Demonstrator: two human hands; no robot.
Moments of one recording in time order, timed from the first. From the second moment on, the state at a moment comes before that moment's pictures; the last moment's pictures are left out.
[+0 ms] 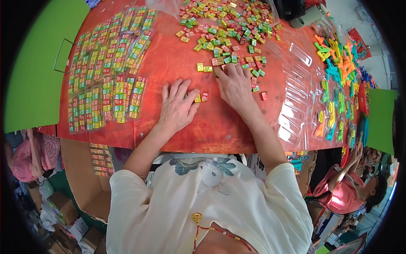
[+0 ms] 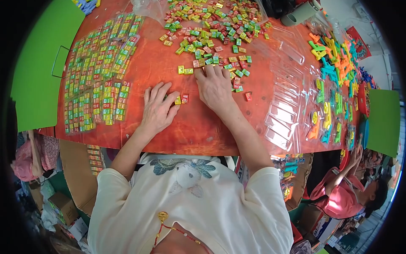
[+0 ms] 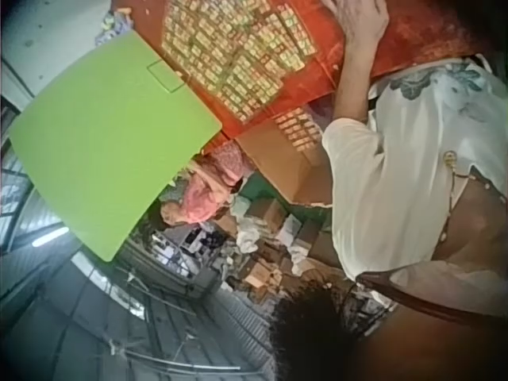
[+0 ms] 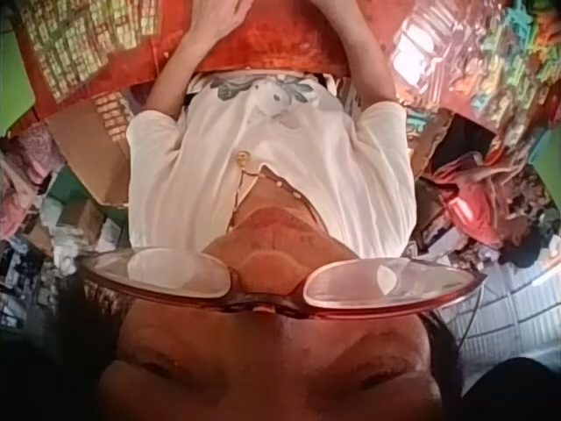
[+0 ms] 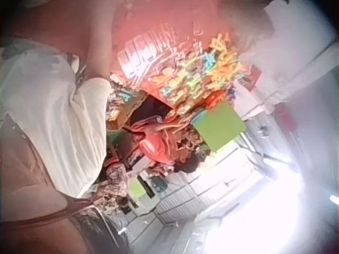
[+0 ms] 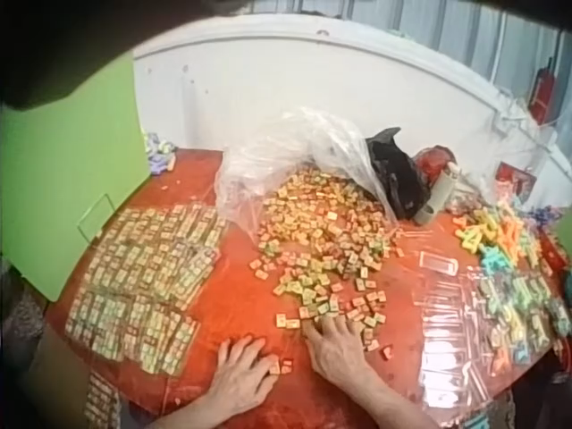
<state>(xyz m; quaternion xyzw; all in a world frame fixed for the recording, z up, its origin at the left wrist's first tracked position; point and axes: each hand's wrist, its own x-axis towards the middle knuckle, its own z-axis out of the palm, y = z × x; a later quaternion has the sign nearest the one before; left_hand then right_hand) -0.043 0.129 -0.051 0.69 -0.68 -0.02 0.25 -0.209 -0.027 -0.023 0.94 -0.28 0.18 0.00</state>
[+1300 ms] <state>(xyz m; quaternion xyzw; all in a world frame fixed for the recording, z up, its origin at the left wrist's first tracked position) -0.016 0.156 -0.014 0.73 -0.65 -0.12 0.18 -0.415 0.067 -0.029 0.81 -0.56 0.18 -0.01</state>
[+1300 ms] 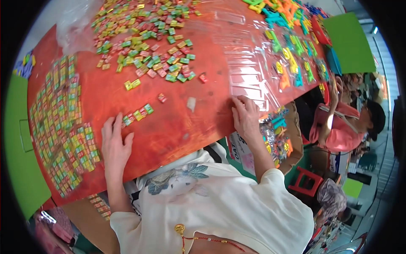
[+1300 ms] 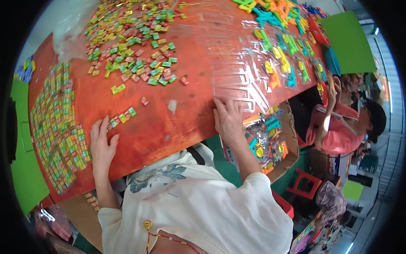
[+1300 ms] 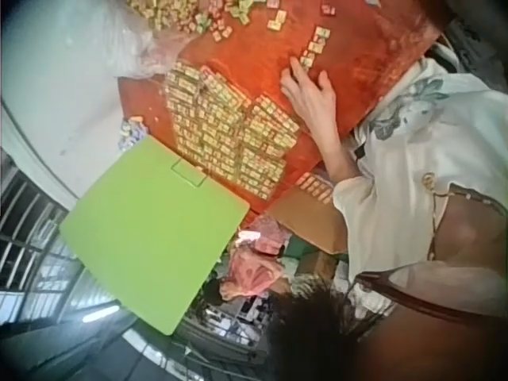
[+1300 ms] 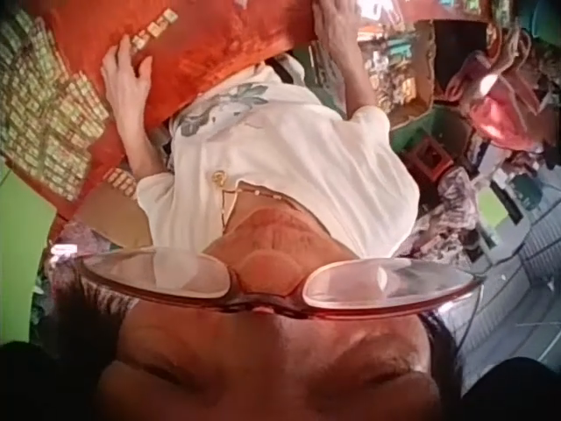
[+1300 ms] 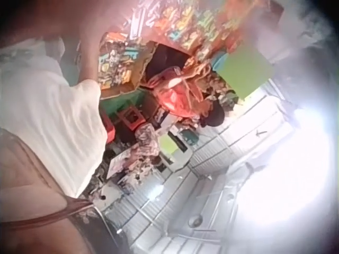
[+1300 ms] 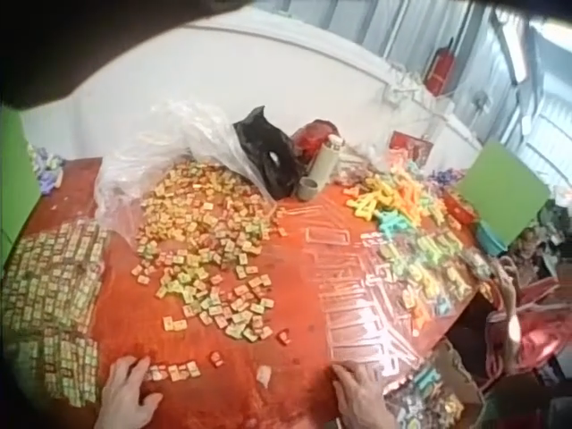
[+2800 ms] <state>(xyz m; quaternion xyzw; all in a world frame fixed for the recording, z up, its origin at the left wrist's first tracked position) 0.001 0.154 -0.023 0.73 -0.65 -0.09 0.18 -0.264 0.088 -0.018 0.94 -0.29 0.16 -0.14</state>
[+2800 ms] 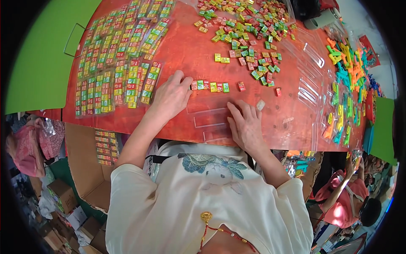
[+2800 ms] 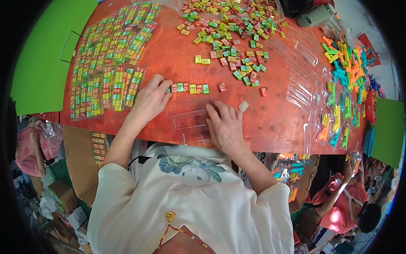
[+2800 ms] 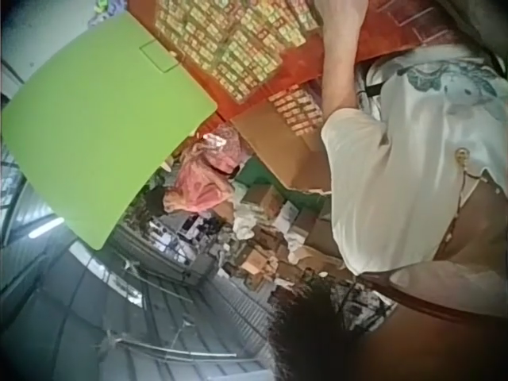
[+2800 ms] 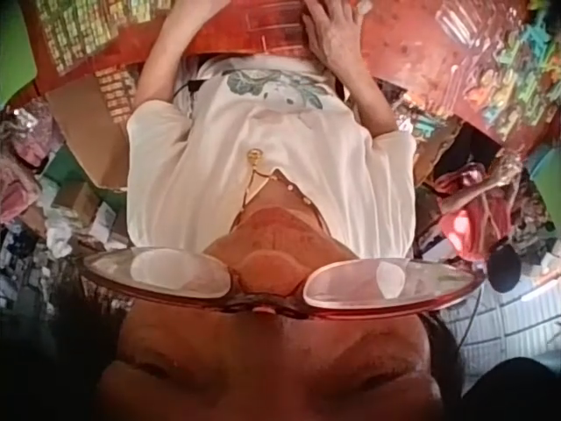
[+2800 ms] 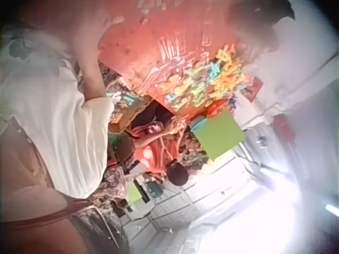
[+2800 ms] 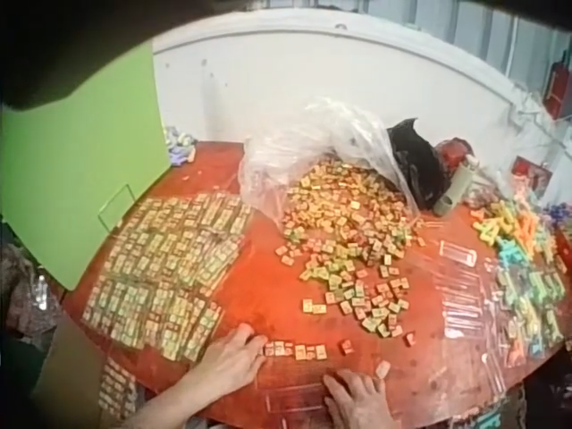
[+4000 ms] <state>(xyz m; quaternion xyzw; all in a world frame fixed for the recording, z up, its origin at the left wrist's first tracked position) -0.022 0.141 -0.017 0.70 -0.68 -0.07 0.19 -0.204 0.026 -0.014 0.95 -0.20 0.15 -0.17</state>
